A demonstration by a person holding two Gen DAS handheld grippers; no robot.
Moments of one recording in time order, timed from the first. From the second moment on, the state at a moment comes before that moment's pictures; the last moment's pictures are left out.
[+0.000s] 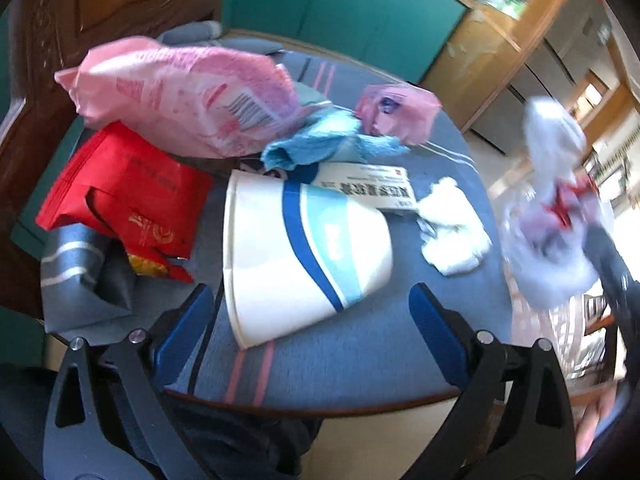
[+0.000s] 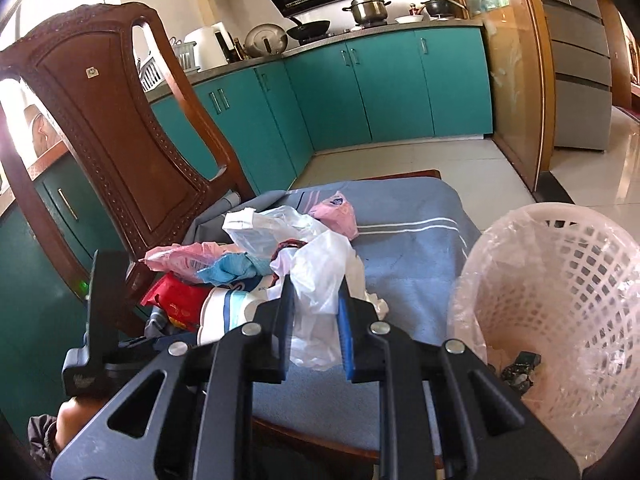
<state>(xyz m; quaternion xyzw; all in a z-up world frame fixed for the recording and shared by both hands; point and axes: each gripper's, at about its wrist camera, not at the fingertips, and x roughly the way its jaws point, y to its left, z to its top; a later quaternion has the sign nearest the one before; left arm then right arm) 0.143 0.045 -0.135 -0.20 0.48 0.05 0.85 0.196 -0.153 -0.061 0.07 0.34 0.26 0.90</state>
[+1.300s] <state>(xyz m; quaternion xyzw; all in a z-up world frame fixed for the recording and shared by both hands) 0.129 -0.030 -0.074 -0.15 0.41 -0.06 0.90 0.182 -0.249 -0.030 0.08 0.28 0.14 0.95</state>
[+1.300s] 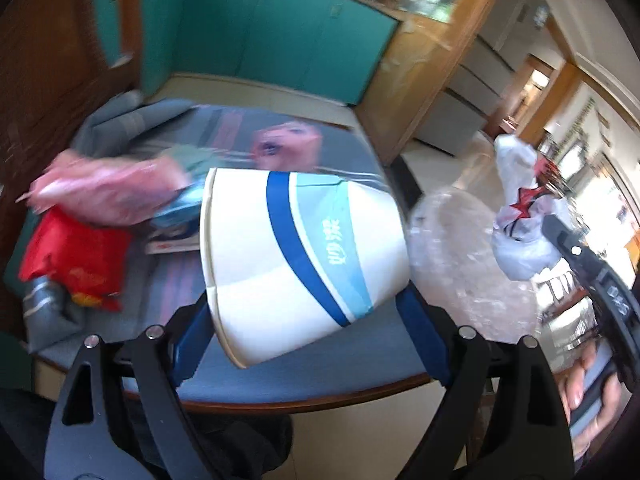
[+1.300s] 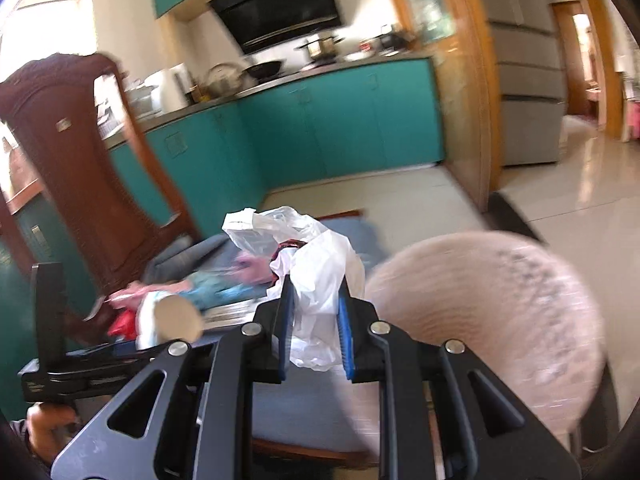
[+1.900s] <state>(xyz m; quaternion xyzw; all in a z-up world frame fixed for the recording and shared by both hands) 0.194 -0.207 -0.083 -0.06 0.44 -0.25 0.86 0.160 -0.370 -0.075 0.12 0.32 -0.03 0.94</state>
